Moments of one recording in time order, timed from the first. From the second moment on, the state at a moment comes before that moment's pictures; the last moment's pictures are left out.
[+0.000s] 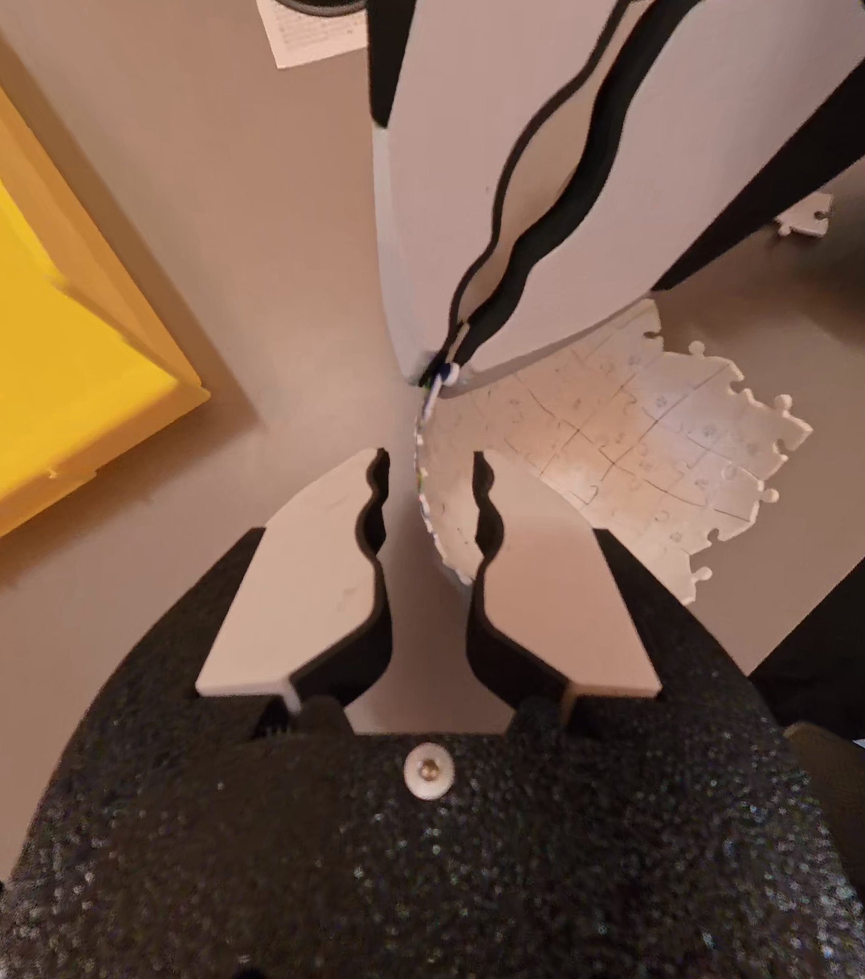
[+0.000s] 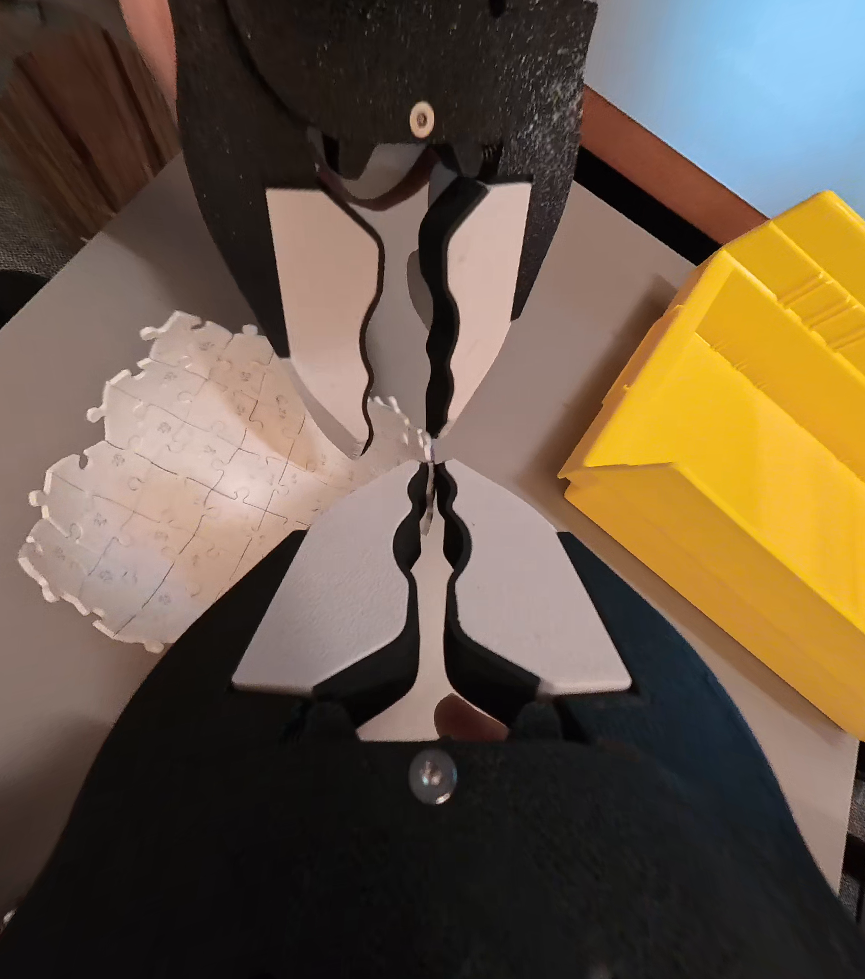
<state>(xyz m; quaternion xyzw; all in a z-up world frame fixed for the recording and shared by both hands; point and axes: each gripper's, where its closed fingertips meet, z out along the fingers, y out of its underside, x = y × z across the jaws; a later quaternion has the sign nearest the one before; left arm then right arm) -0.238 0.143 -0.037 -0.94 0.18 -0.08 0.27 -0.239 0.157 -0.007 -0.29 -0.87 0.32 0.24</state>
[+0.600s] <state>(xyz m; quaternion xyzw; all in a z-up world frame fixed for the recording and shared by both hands) -0.239 0.139 -0.053 -0.95 0.17 -0.11 0.24 -0.242 0.152 -0.011 -0.27 -0.87 0.31 0.25</state>
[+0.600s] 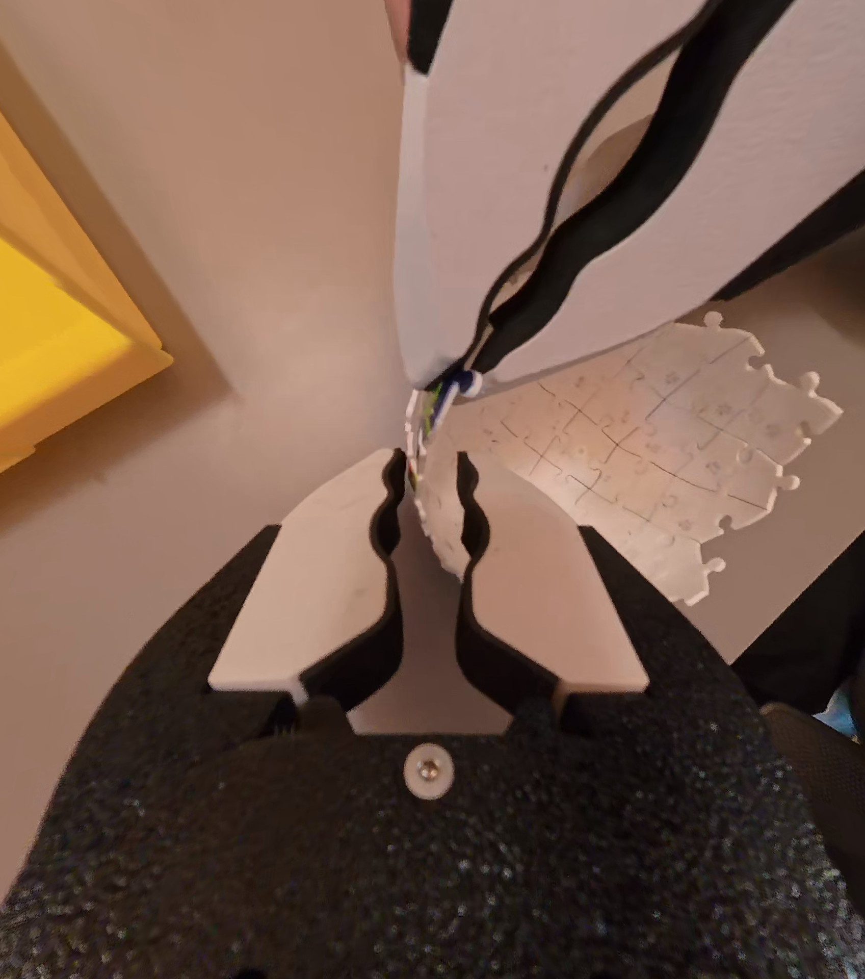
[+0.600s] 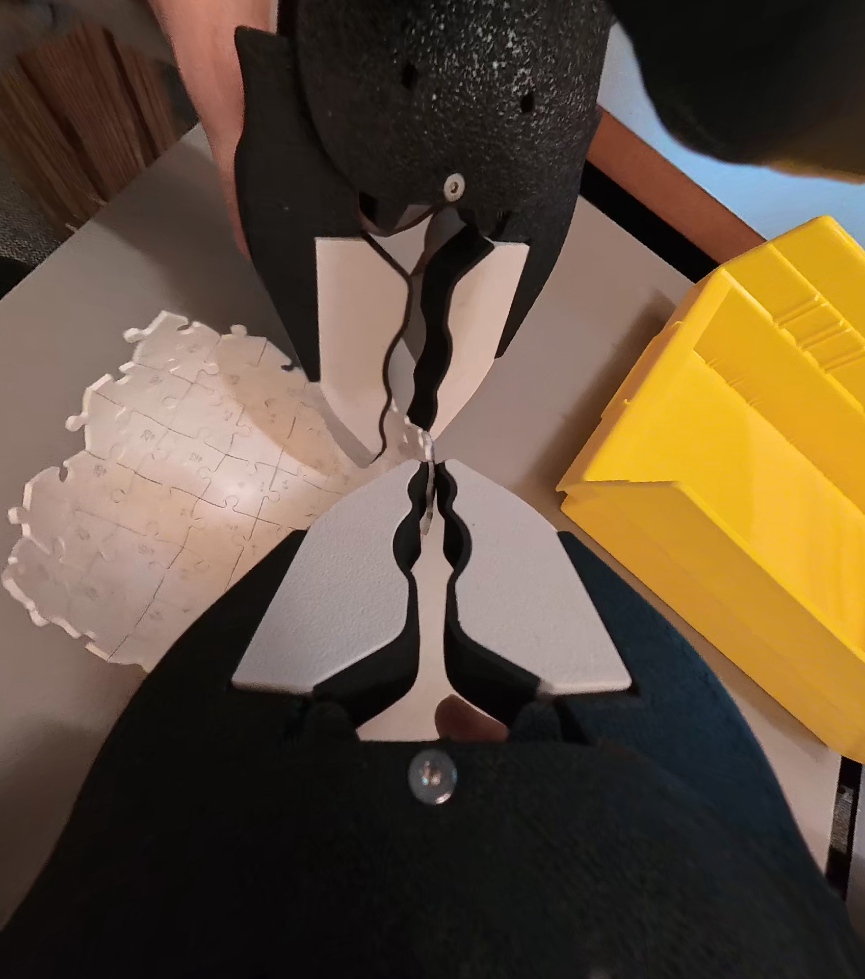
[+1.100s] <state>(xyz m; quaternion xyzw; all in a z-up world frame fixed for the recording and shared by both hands) -0.241 0.144 -0.054 -0.95 0.15 -0.13 0.26 -0.245 0.149 -0.013 -0.26 -0.88 0.32 0.24</state>
